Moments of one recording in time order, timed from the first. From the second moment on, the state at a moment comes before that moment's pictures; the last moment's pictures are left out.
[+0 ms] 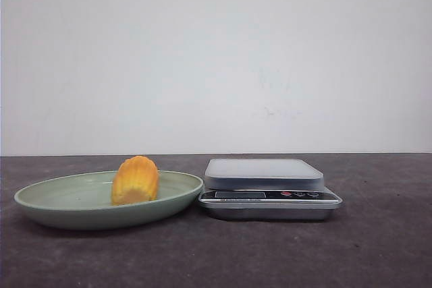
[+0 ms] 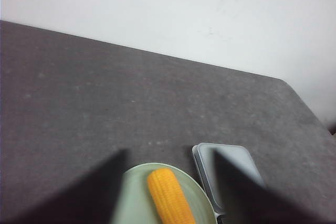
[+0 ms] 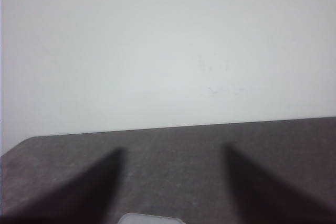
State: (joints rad) left arm 0.01 0.61 0.95 -0.62 0.37 -0.28; right arm -0.09 0.49 0.81 -0.29 -0.42 0.29
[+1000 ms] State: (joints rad) left arm -0.42 1.39 0.95 -0.47 0.24 -0.41; right arm 0.06 0.72 0.81 -0.57 -0.42 0.30
